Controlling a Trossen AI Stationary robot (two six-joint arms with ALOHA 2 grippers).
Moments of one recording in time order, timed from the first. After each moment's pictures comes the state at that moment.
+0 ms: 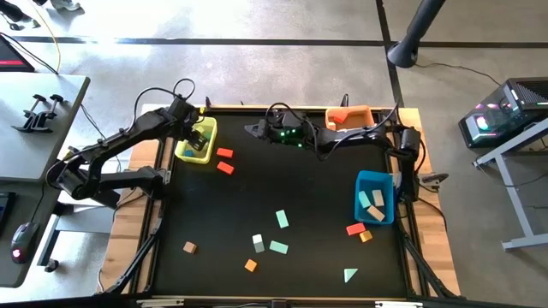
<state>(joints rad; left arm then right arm) 0.95 1.07 0.70 -0.75 -0.14 0.01 -0.28 1.94 1.29 0.50 -0.01 1.14</state>
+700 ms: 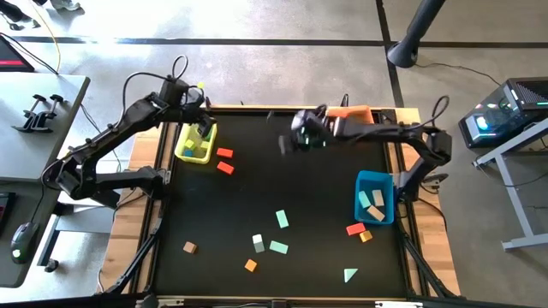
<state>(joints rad) 0.91 1.07 0.93 -0.68 0.20 0.06 -0.24 1.67 1.29 -0.50 0.01 0.86</state>
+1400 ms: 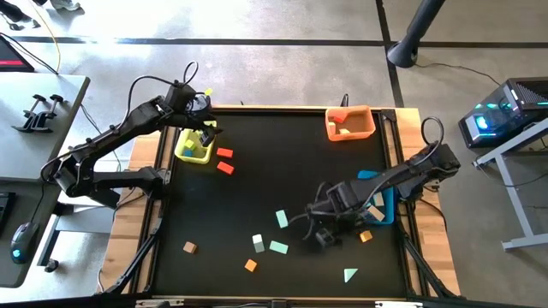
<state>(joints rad) 0.80 1.07 0.93 -0.68 0.23 0.19 0.35 1.67 1.29 -1.16 -0.60 1.41</state>
